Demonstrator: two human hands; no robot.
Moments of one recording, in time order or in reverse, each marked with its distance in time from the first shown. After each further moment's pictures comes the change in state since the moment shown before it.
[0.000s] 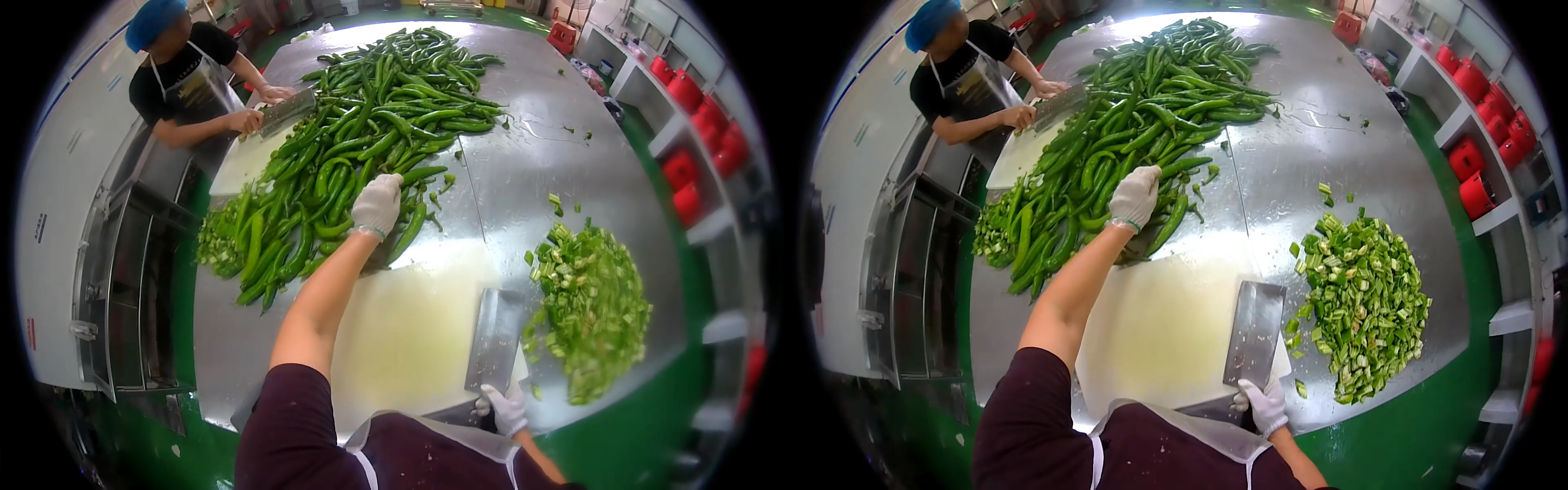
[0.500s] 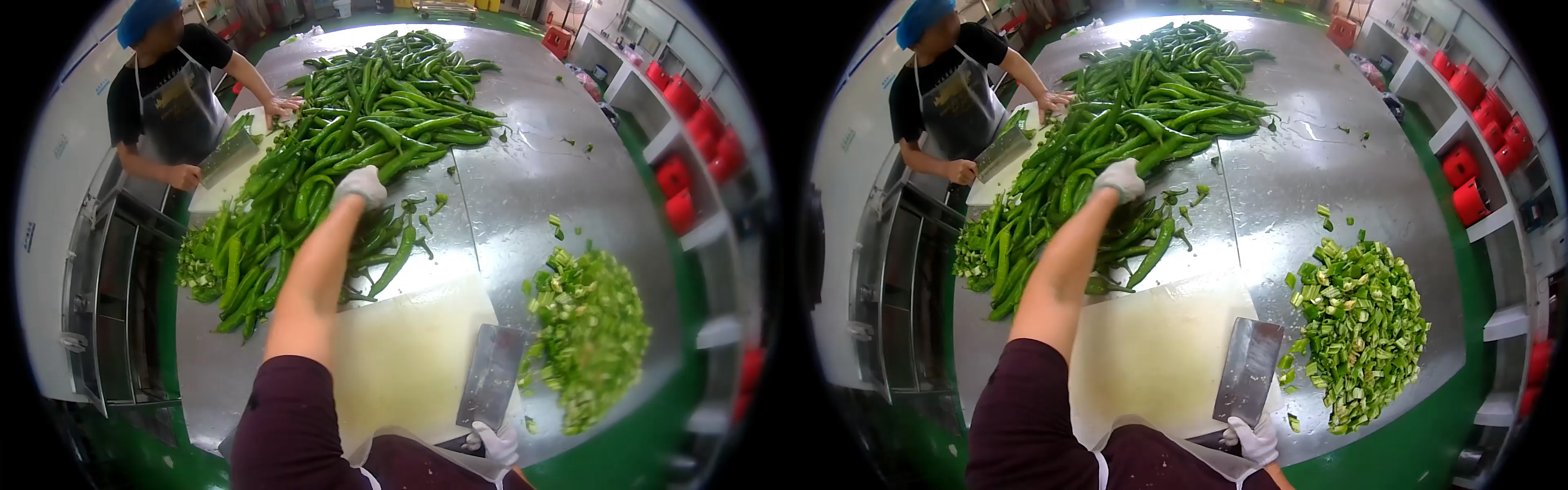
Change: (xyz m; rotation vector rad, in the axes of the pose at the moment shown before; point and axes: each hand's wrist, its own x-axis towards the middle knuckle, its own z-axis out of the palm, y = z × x) left_hand 0.110 -0.020 0.006 0.127 -0.633 -0.452; right_hand 0.004 0.004 -0.008 -0.083 0.023 0.056
